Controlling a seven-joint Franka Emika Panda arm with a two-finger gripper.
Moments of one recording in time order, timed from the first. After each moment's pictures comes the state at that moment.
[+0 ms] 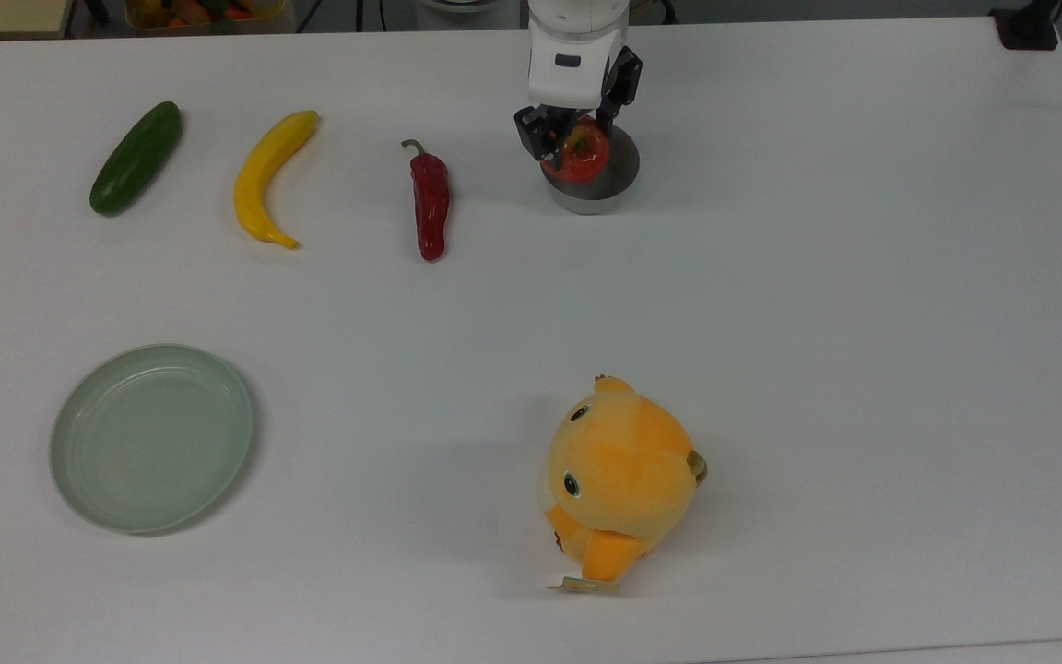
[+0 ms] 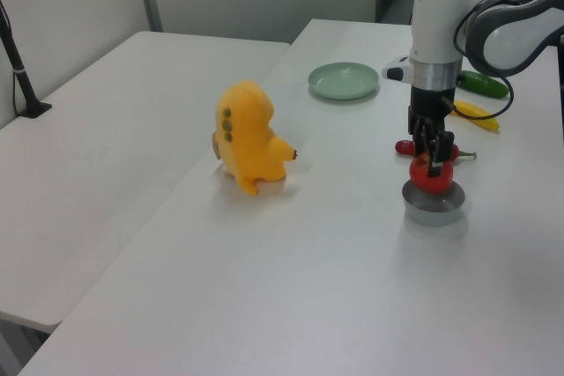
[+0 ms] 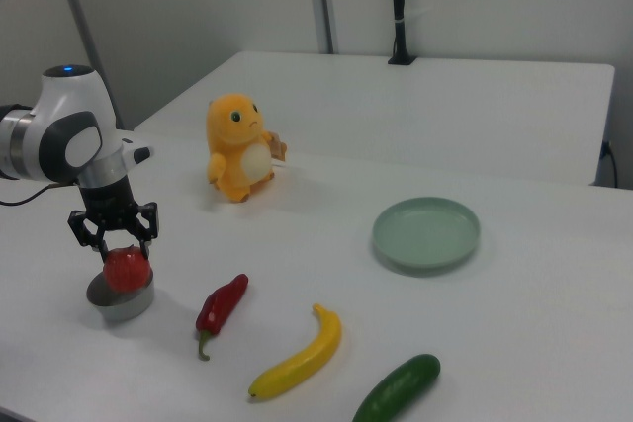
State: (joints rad) arm 0.33 0.01 -0.01 -2.16 0.08 2.17 -0.39
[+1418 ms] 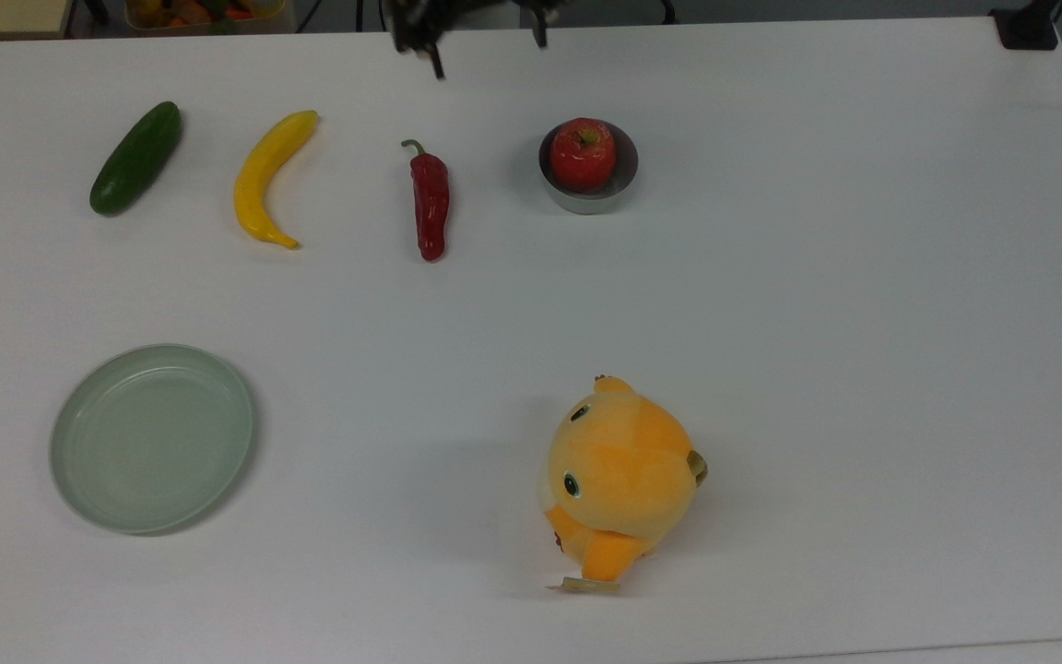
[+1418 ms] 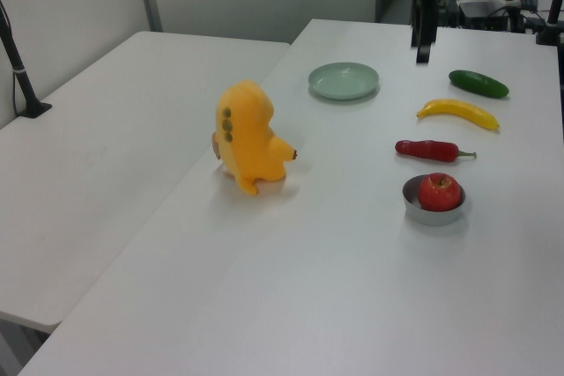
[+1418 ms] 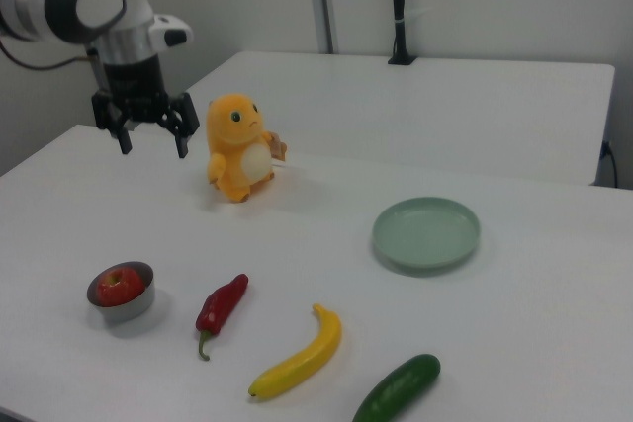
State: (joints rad) arm 0.14 -0.01 -0.03 -1.69 0.08 1.70 -0.25
